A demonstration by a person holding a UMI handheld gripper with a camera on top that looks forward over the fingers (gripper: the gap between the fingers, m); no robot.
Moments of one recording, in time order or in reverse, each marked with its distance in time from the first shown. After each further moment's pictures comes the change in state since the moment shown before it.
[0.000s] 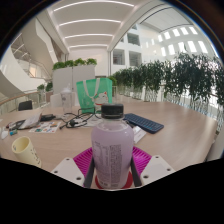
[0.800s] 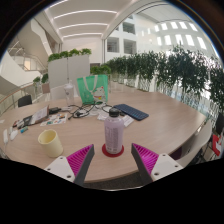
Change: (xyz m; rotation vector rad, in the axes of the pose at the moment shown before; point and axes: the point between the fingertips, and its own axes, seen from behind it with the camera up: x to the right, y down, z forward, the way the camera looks) arm -0.016 -0.016 -0.181 -0.159 0.067 0.019
